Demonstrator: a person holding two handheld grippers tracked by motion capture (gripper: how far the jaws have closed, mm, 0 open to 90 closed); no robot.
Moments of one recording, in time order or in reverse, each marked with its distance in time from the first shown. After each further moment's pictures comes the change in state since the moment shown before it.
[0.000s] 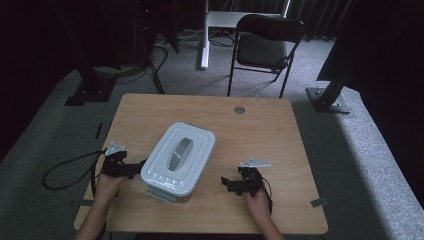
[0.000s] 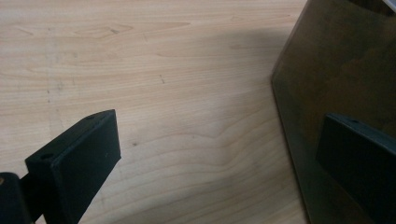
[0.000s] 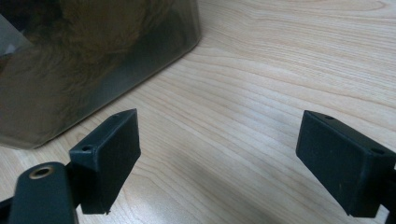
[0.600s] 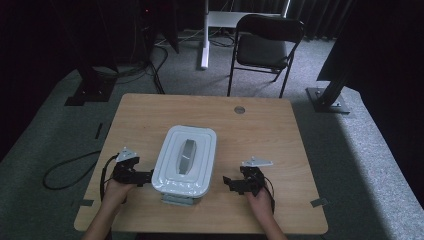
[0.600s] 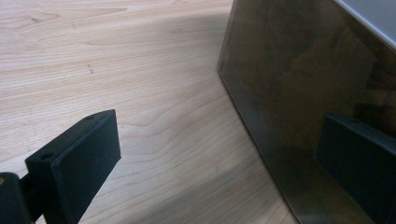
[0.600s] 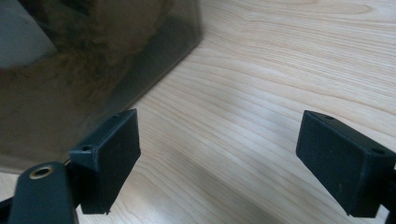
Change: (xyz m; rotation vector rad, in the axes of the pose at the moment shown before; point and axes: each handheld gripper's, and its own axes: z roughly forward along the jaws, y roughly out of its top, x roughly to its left) left arm -0.034 -0.007 0.003 0.032 -0.113 0.059; right arm -0.004 0.002 -0.005 0.007 -0.010 -0.006
